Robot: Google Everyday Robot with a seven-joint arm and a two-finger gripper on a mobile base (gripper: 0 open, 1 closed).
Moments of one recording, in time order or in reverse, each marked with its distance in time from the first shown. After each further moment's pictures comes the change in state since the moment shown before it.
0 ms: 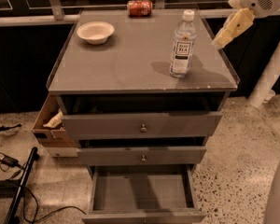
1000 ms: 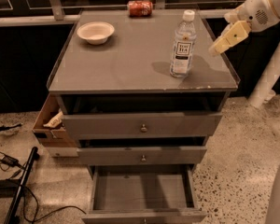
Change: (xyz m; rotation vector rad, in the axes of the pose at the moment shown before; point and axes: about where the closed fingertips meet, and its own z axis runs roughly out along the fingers) arm 0.018 0.003 0.025 -0.080 -0.110 0.098
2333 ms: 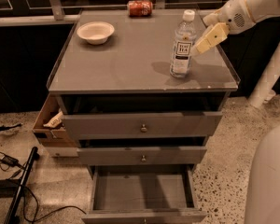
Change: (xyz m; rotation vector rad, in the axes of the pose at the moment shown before) arm -0.026 0.006 0.046 -0.103 -0.087 -0.016
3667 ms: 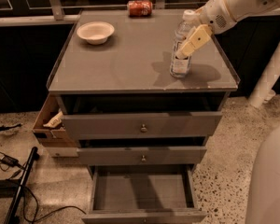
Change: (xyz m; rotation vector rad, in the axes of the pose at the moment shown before) arm -0.031 0.021 0.033 -0.028 0.014 -0.127
